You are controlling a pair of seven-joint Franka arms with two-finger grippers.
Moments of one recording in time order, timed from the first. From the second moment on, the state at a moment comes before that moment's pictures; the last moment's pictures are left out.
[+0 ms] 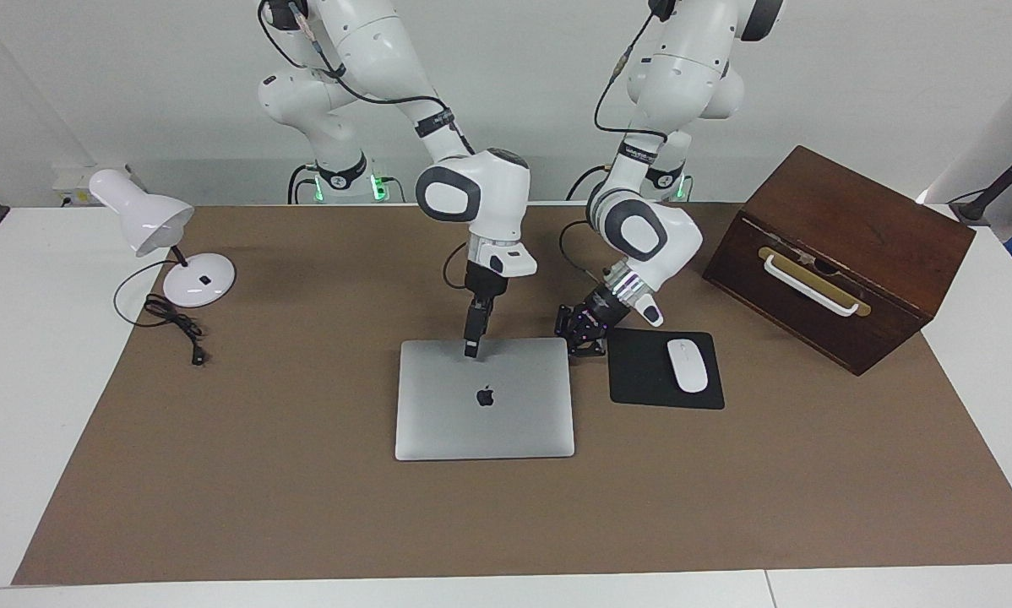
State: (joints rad) left arm -0.40 0.31 -0.13 -2.17 -1.94 2.70 -0.67; right arm 0.60 0.30 0.02 -2.03 -0.84 2.50 -0.06
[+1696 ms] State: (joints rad) left arm -0.40 0.31 -0.13 -2.16 -1.94 2.70 -0.66; right arm 0.58 0.33 0.02 -1.93 -0.92 2.50 -0.06
